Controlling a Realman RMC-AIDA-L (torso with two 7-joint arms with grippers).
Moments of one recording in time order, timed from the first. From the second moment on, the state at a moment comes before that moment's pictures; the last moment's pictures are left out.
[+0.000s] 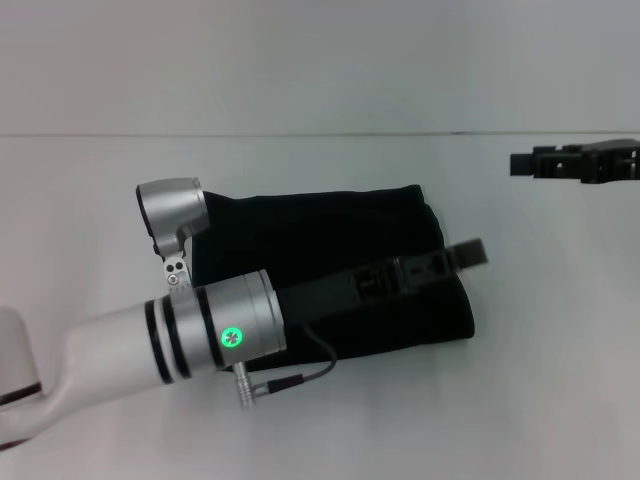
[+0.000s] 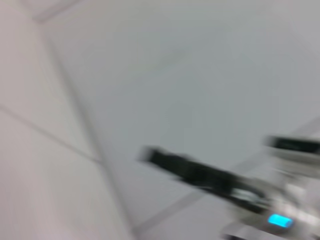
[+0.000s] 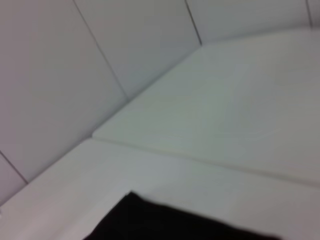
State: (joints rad) left arm -0.80 -2.17 0.27 0.05 2.07 1.45 -1.63; right arm 0.74 1.88 -0.61 -0.58 -2.11 -1.41 1.89
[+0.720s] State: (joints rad) left arm -0.66 -2.15 0.52 0.43 2.08 1.68 -1.43; right arm 0.84 1.97 -0.78 -0.35 -2.18 -1.17 2.16
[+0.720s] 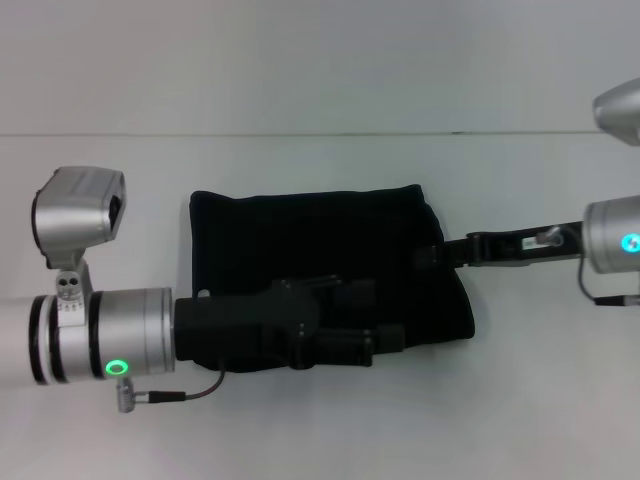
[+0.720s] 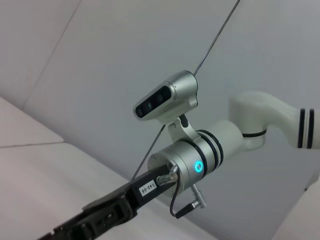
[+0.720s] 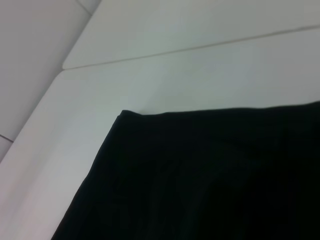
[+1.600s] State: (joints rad) left arm -0.66 -2.15 0.53 0.44 2.14 1.65 -1.39; right arm 0.86 2.07 -0.74 -0.31 -2.17 -0.99 2.15
